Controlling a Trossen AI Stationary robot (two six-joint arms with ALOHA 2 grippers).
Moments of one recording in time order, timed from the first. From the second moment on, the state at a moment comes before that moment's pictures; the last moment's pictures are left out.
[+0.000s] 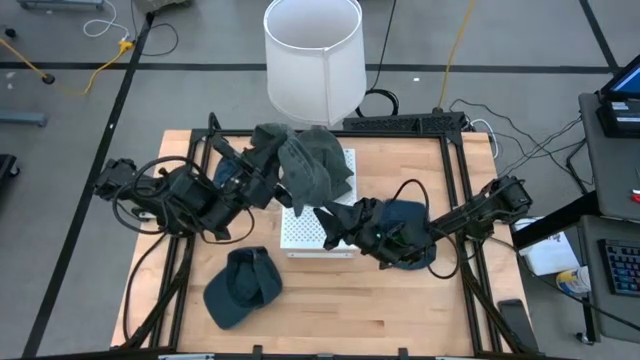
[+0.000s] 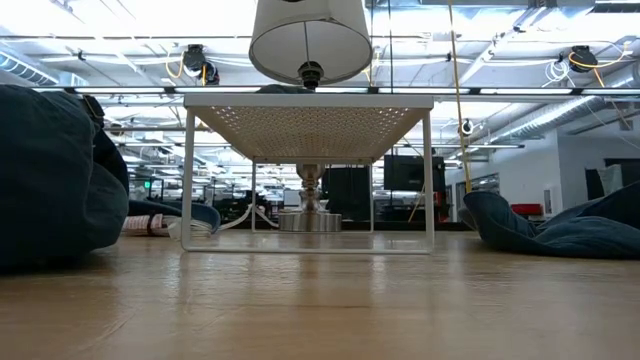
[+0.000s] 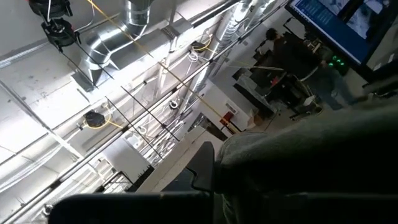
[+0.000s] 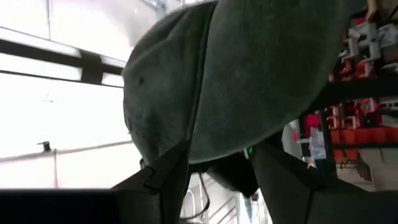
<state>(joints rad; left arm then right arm) -0.38 1.44 1.45 0.75 -1.04 1.50 0.39 1.72 1.12 1.29 0.73 1.45</state>
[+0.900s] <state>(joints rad) -0.45 1.44 1.45 0.60 -1.18 1.44 0.39 1.72 1.12 1.37 0.79 1.36</state>
